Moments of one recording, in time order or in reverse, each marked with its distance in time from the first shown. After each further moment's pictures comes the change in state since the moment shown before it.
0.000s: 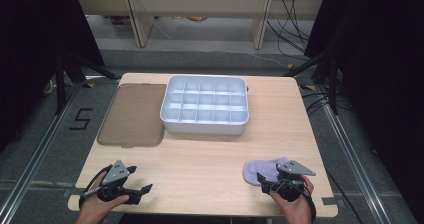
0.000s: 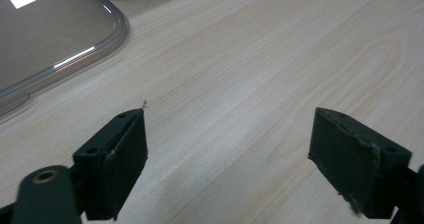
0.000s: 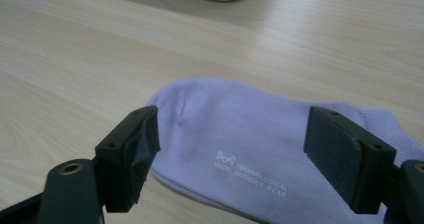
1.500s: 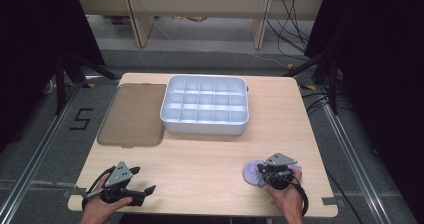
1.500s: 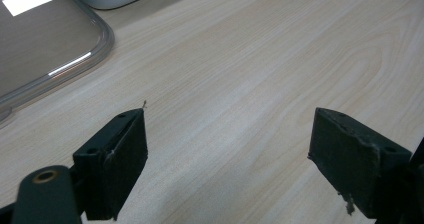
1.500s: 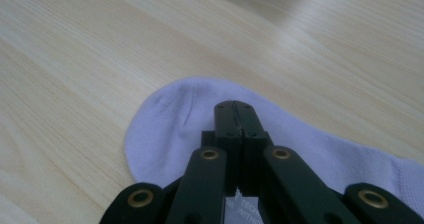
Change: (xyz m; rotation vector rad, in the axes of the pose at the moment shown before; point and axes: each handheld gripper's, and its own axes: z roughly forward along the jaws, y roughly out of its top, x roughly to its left) left arm -0.010 0.004 0.001 -0.010 -0.010 0.010; right arm 0.007 0.018 0.027 0.107 -0.002 -0.195
